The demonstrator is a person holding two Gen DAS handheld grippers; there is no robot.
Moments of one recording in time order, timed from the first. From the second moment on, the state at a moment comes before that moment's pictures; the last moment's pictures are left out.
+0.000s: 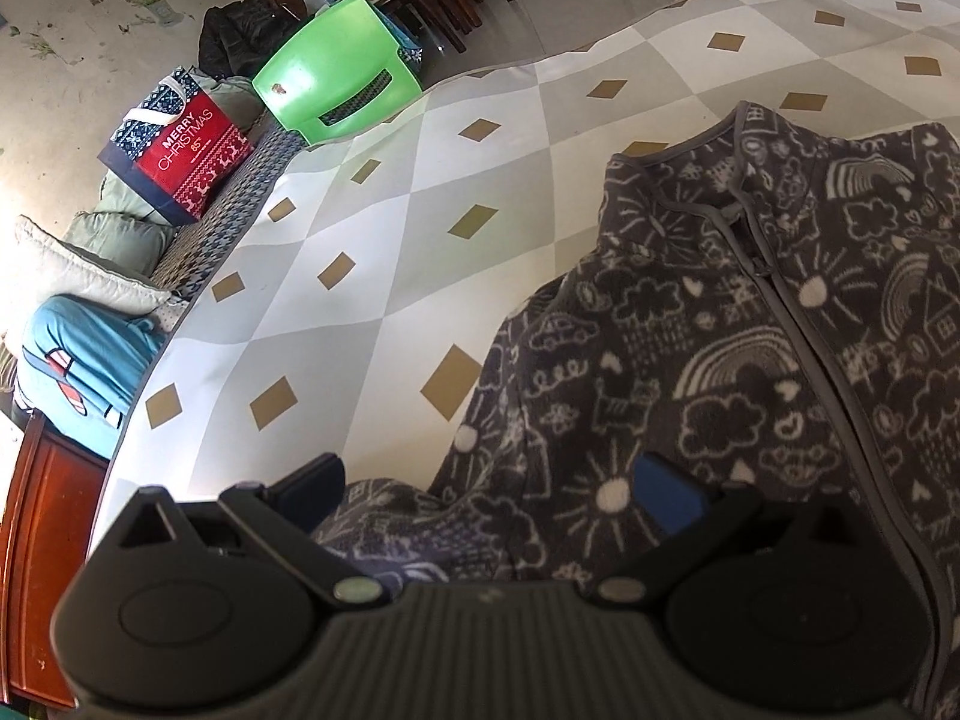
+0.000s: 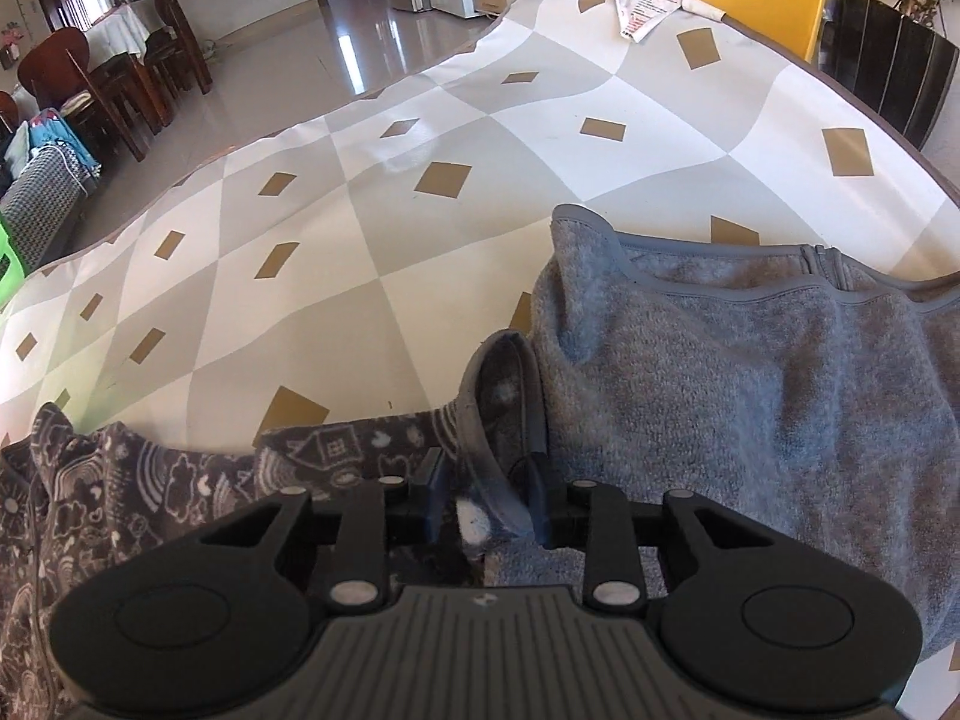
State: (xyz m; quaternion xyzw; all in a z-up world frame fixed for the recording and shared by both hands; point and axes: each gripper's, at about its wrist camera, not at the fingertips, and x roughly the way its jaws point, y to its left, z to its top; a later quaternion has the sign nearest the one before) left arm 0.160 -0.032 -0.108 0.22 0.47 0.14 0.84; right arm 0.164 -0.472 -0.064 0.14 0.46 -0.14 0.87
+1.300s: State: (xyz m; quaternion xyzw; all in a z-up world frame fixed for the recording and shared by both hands) left arm 0.158 -0.016 -0.107 0.21 0.48 0.14 0.84; right arm 0.172 -0.464 -0.048 0.10 0.45 -0.10 0.88
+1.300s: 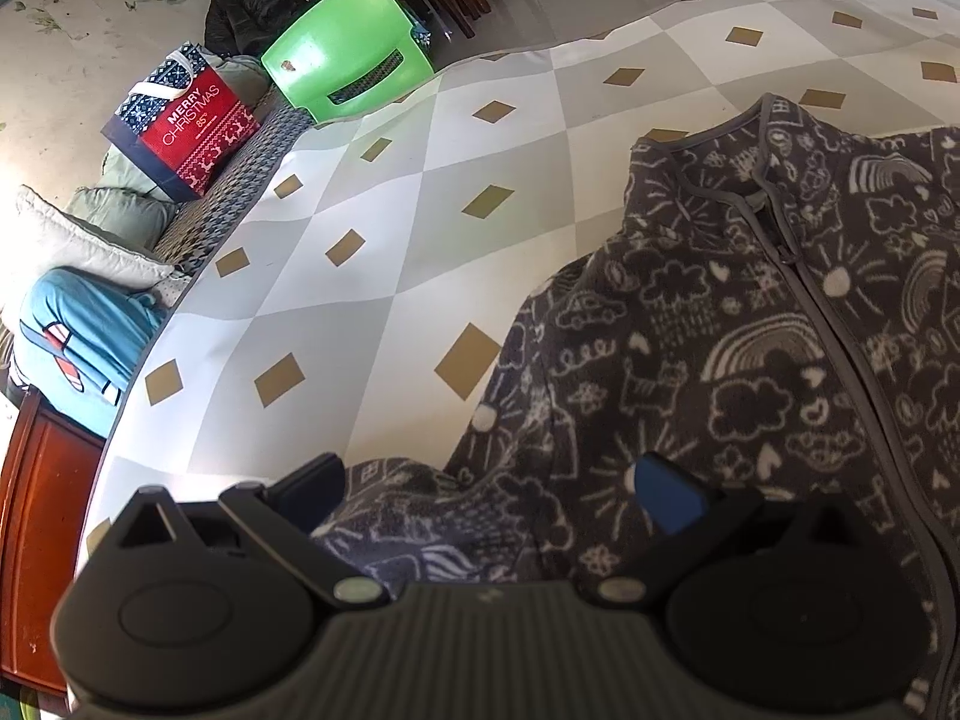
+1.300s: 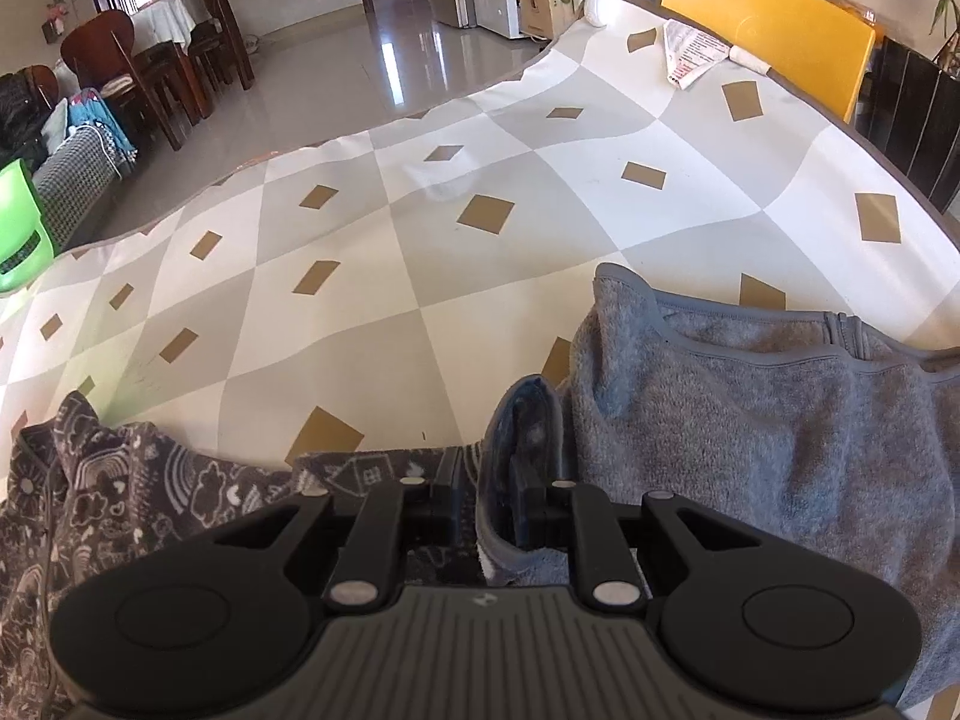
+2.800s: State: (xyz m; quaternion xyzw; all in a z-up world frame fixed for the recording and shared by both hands) left arm 0.148 0.018 -0.099 0.16 0.49 0.17 0.84; right arm 0.049 -0.501 0.033 0.15 0.37 -0.26 0.88
